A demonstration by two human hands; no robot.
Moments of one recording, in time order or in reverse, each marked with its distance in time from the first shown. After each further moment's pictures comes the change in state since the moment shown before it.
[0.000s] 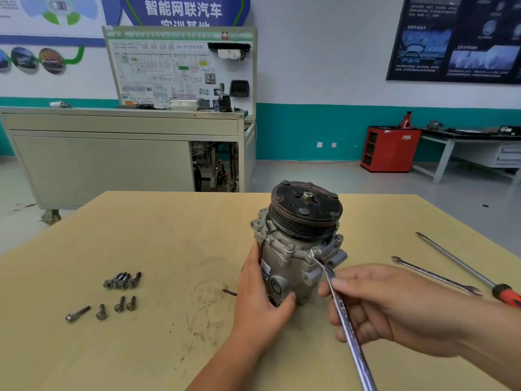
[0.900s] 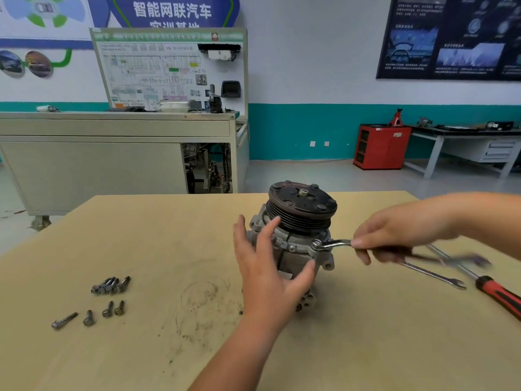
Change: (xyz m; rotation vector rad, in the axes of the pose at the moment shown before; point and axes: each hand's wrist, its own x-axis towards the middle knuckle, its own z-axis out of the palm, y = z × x) left_hand 0.014 0.057 0.017 -0.036 0.179 0.154; right_hand 0.009 -0.070 -0.073 -1.152 0.084 0.257
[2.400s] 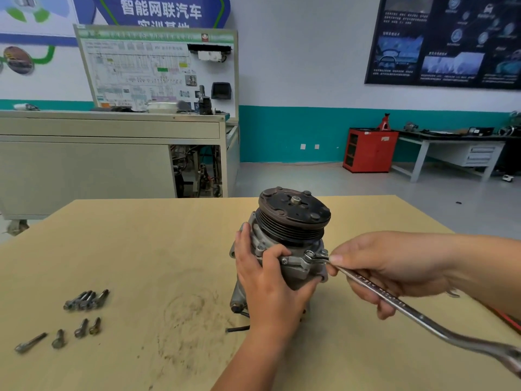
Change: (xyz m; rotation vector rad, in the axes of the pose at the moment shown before) left_hand 0.006 -0.025 0.041 0.125 0.193 0.174; right_hand -0.005 -0.009 0.027 0.642 -0.138 -0.056
